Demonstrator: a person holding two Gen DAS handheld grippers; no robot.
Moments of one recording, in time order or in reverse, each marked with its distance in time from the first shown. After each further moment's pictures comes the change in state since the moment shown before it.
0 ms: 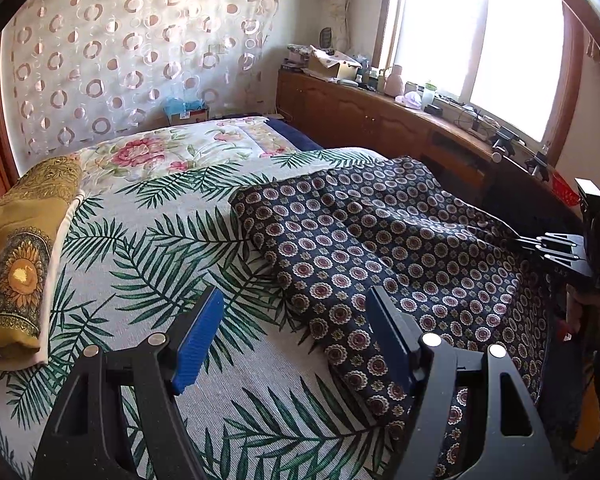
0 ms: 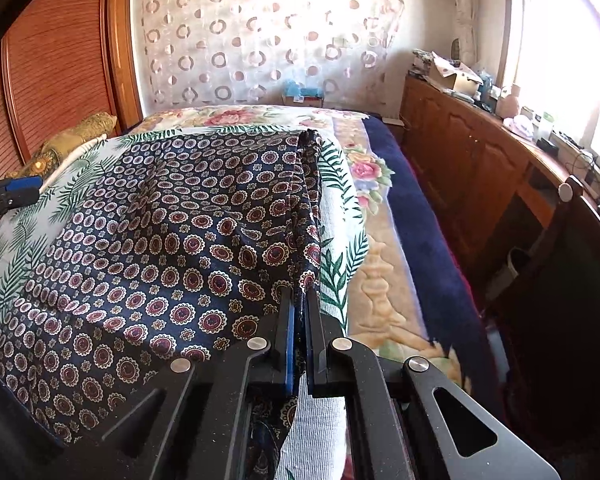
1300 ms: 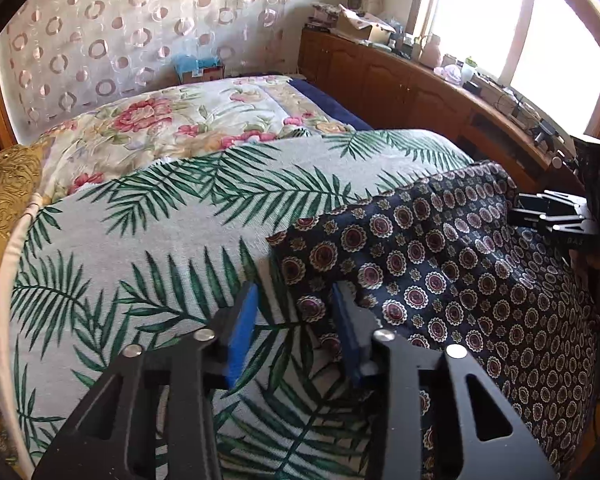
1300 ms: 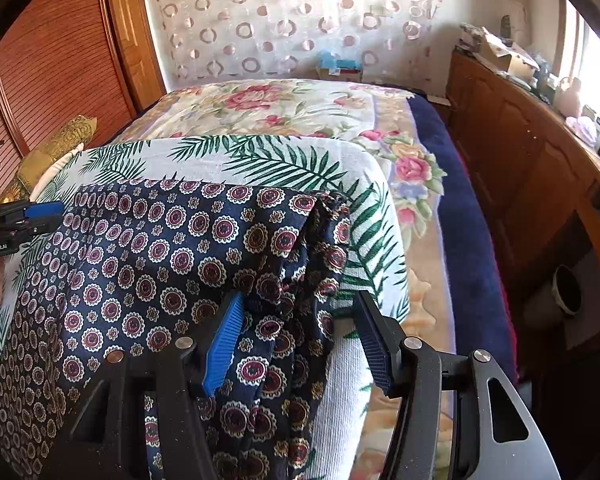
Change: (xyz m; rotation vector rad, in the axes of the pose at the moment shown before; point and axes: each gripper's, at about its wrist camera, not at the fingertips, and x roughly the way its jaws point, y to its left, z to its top) left arm 0.117 0.046 0.049 -0.053 0.162 0.052; right arm 0.152 -0.035 0.126 -0.044 0.119 0.149
